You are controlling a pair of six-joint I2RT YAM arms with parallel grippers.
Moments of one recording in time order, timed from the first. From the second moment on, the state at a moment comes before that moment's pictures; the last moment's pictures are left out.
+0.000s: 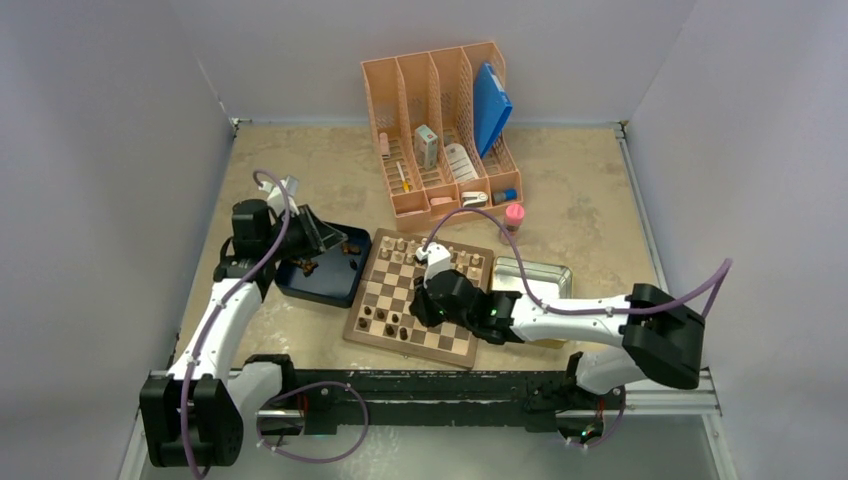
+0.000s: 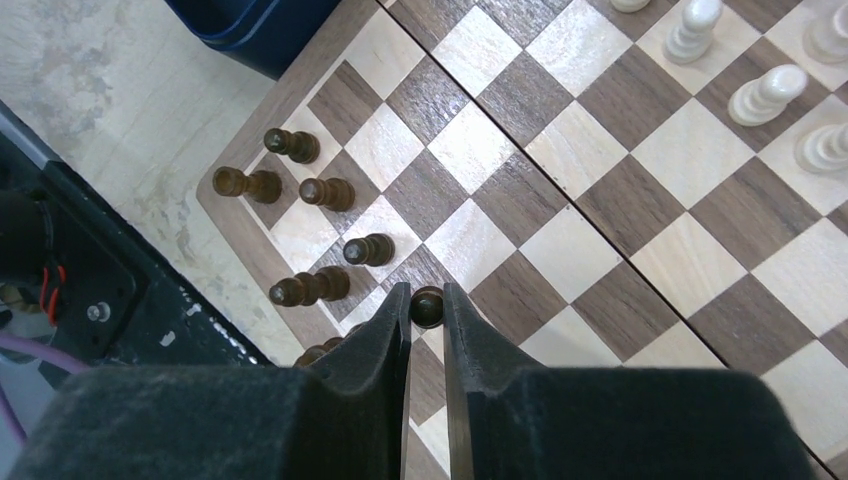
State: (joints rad) left arm 0.02 1.01 0.66 -0.17 0.64 -0.52; right arm 1.17 1.38 0.70 0.03 0.23 0.59
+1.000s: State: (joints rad) left arm 0.02 0.98 0.64 -0.17 0.64 -0.51; right arm 1.17 1.50 0.72 0.08 0.20 0.60
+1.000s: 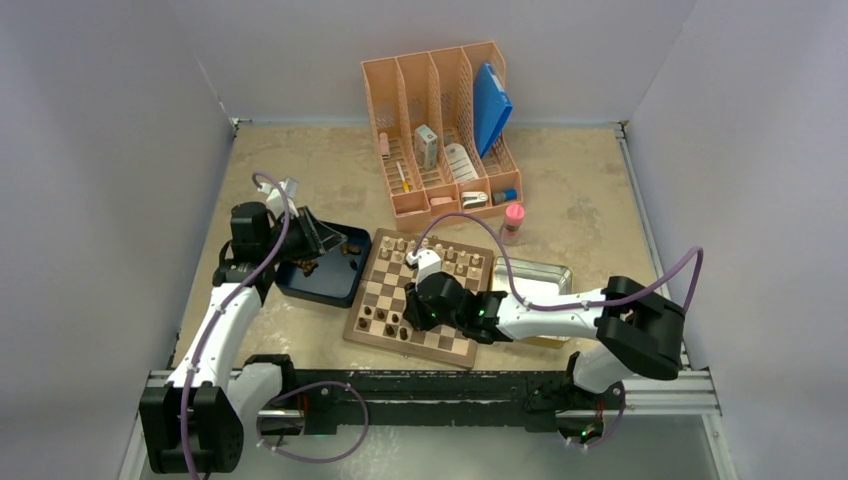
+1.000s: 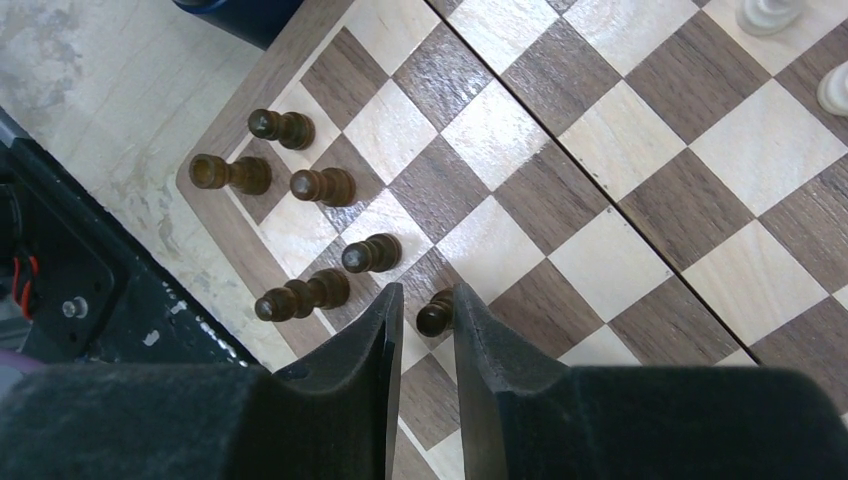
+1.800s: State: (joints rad) left arm 0.02 0.97 0.64 -0.18 0.64 -0.47; right arm 1.18 1.55 0.75 0.07 0.19 0.60
